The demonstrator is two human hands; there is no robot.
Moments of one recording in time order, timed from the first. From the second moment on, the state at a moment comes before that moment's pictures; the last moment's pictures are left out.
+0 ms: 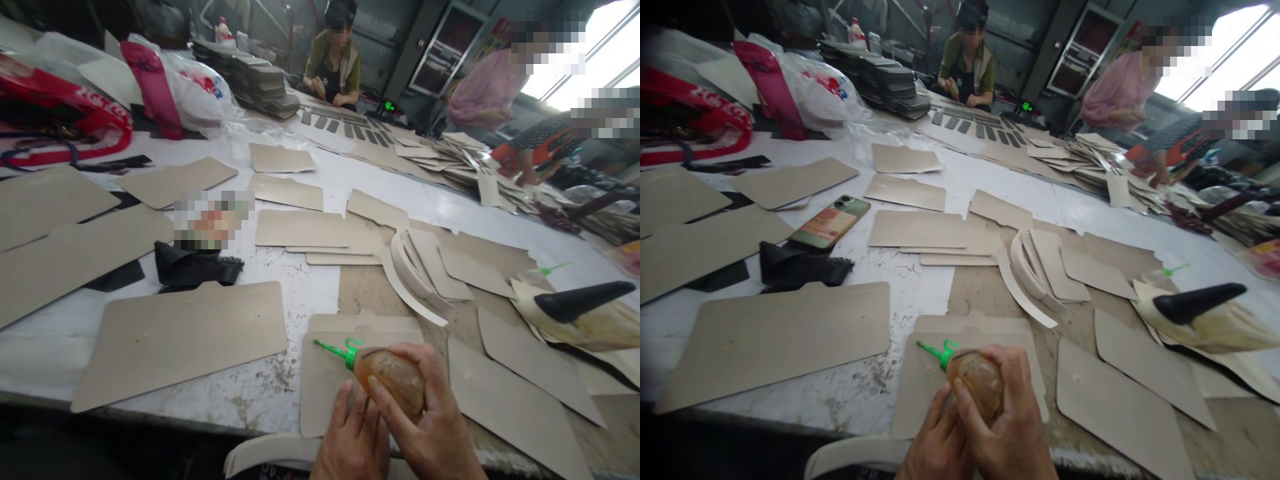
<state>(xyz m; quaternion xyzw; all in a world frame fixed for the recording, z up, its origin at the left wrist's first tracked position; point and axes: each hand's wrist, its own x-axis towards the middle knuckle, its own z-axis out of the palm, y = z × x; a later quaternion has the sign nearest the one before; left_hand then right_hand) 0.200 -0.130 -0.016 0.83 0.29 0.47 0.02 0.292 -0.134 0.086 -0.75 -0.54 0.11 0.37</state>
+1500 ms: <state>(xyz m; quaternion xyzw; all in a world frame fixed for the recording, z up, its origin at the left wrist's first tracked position) 0.189 -0.121 -0.042 0.90 0.19 0.40 -0.03 0.405 -0.204 0.081 -0.83 -0.48 -0.09 0.26</state>
